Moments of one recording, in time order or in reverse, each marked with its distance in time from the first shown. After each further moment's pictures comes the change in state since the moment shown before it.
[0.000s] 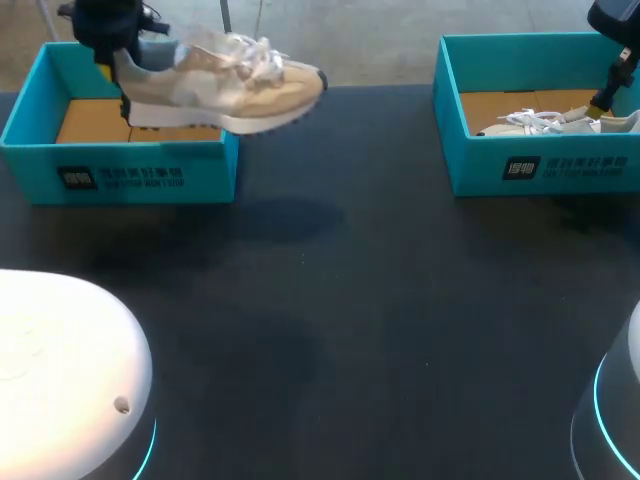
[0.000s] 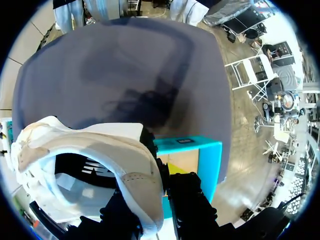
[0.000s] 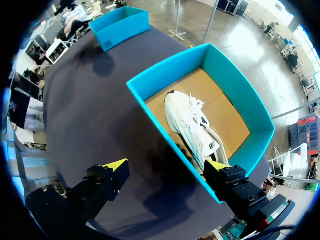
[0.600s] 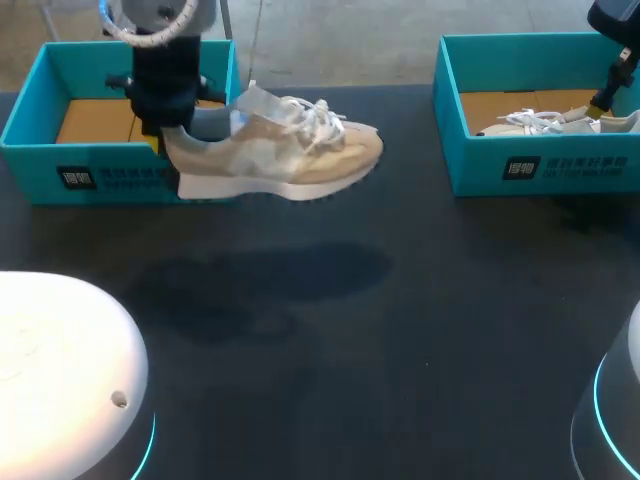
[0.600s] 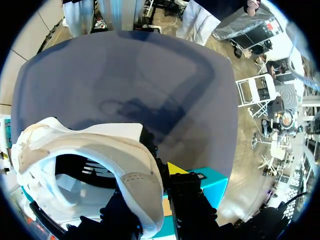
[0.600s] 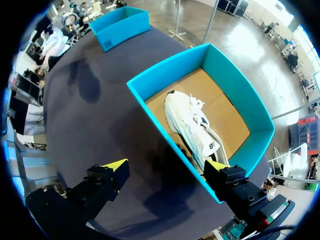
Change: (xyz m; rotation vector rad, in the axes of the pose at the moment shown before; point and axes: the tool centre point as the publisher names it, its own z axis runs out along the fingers) left arm -0.080 -0.120 -0.004 0.040 0.023 -0.085; right arm 0.000 0.000 0.000 0.000 0.000 0.000
